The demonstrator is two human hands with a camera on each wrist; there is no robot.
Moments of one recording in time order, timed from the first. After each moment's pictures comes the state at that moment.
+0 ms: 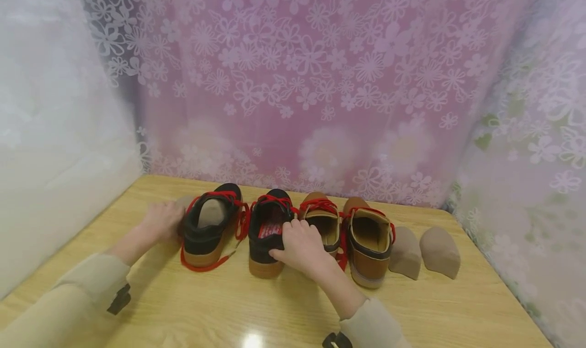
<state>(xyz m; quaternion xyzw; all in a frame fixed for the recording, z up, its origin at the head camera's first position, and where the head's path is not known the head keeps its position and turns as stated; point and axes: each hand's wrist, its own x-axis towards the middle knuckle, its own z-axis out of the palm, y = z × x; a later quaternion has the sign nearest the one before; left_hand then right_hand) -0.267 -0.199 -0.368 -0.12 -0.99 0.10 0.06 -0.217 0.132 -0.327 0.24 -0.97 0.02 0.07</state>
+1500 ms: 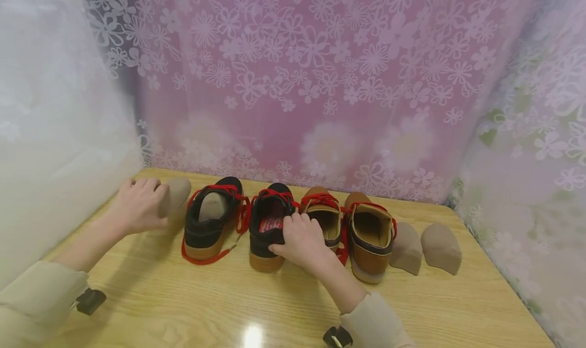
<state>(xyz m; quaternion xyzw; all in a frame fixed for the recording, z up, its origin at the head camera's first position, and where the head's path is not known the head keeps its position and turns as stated) -0.226 -0.219 -0.318 -0.17 -0.95 0.09 0.23 -0.219 0.131 -0.327 0.24 -0.97 0.01 0.08</state>
